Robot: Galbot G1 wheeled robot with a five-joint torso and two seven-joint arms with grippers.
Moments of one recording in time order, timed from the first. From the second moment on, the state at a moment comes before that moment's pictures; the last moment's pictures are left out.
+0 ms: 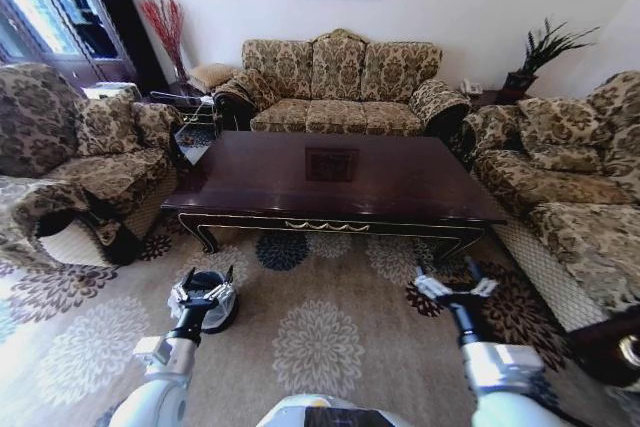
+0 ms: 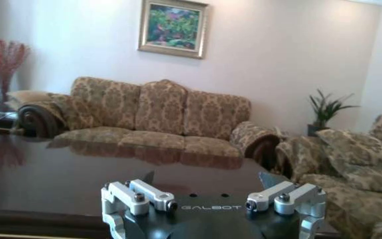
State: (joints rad) left arm 1.77 -1.48 -0.79 -2.25 -0.31 0.05 0.11; right arm -1.88 1.33 0.80 2.45 0.26 -0.09 0.11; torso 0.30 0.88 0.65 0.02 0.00
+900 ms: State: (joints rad) left arm 1.75 -1.46 -0.77 -2.25 -0.29 0.09 0.06; right arm -1.89 1.33 0.83 2.45 0.28 -0.09 0.10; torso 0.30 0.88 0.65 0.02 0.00
